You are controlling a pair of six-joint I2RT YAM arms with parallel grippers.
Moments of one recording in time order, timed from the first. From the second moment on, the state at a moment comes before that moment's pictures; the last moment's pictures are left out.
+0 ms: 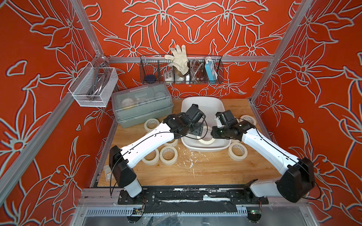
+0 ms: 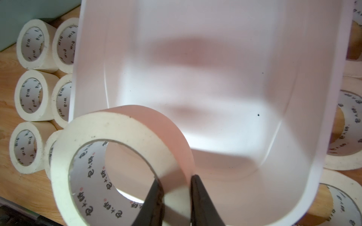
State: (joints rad) left arm -0.83 1.63 1.69 -0.93 -0.24 -0.47; right arm 0.50 1.38 1.16 -0.81 -0.04 0.40
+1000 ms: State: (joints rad) left arm -0.82 1.61 1.60 -0.88 -0.33 -0.46; right arm -0.06 0.85 0.76 -0.87 0.51 0.88
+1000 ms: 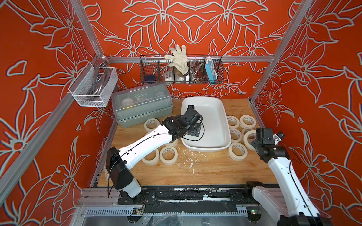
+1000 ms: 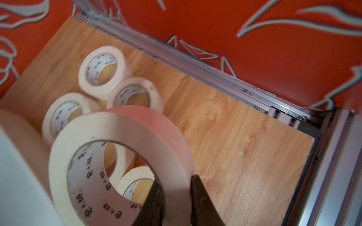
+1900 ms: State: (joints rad) left arm -0.82 1.63 1.60 -0.88 -0.31 -0.47; right arm -0.27 1.15 0.59 -0.67 0.42 1.21
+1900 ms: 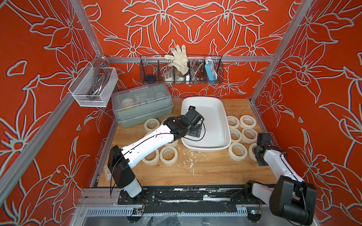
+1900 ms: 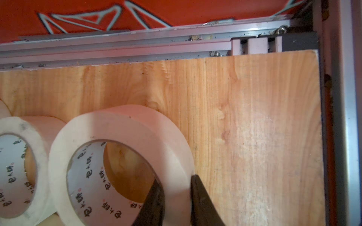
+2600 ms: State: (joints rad) left arm -0.81 1.63 1.59 -0.88 -0.32 -0.47; right arm -0.28 1.12 0.68 -0.57 0.29 1.02
